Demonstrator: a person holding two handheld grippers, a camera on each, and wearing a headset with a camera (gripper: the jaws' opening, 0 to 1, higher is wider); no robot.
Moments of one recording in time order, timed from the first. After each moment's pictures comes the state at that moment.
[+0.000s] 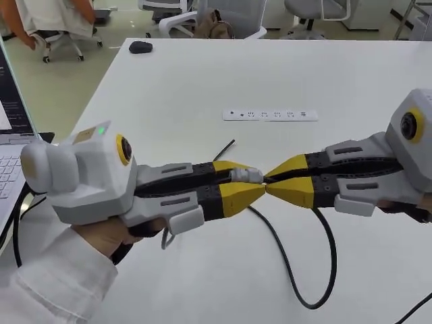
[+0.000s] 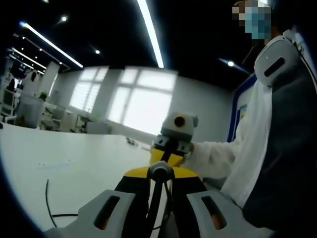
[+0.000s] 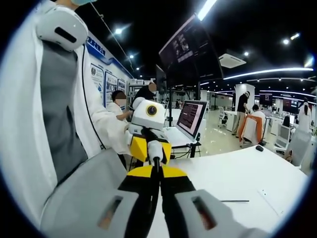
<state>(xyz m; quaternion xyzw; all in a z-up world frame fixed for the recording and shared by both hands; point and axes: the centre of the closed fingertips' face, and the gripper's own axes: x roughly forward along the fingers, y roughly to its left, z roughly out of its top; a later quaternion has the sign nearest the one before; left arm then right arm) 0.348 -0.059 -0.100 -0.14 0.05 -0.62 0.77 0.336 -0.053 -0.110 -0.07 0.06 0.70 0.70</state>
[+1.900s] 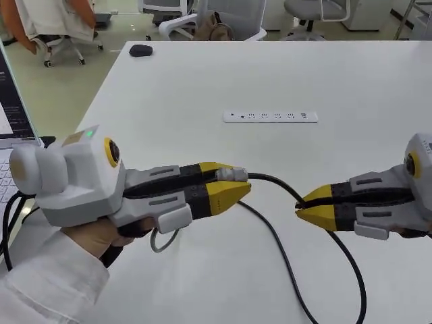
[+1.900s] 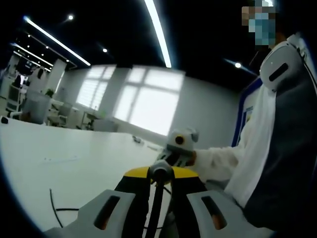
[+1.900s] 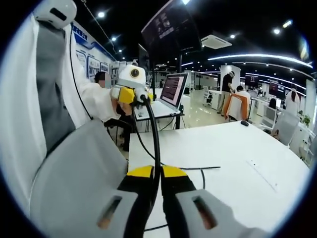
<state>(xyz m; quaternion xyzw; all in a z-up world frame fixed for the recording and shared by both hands) 0.359 -0.043 -0.106 -0.15 0.06 -0.59 0.79 0.355 -0.103 -0.173 -0.11 0.13 0.65 0.74</state>
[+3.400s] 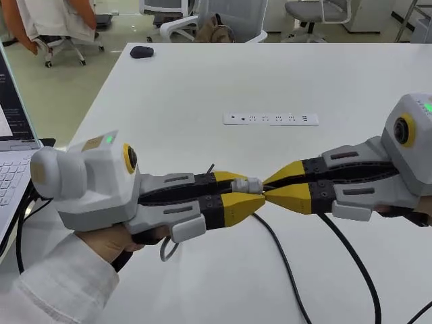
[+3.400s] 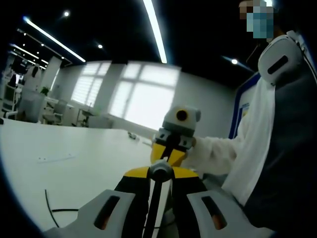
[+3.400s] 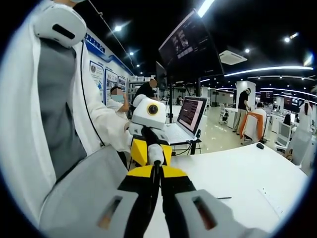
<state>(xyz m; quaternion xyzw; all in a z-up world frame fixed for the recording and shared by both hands) 0.354 -0.060 -0.112 -0.14 0.07 -0.61 0.77 0.344 -0.050 -0.117 -0.08 0.07 0.71 0.70</state>
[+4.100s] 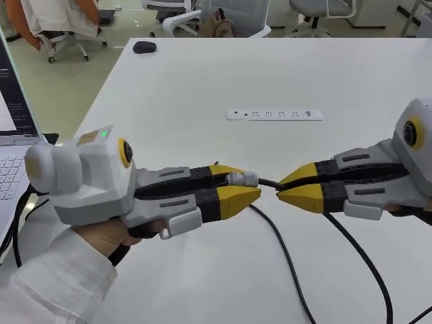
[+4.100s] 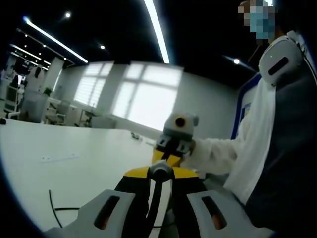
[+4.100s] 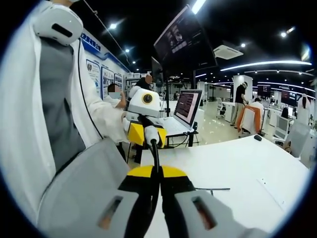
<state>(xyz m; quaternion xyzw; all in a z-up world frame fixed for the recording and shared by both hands) 0.356 -0.053 -0.113 -0.14 0.07 -0.60 0.78 0.351 -0.070 -0.138 -0.08 0.10 0.69 0.71</state>
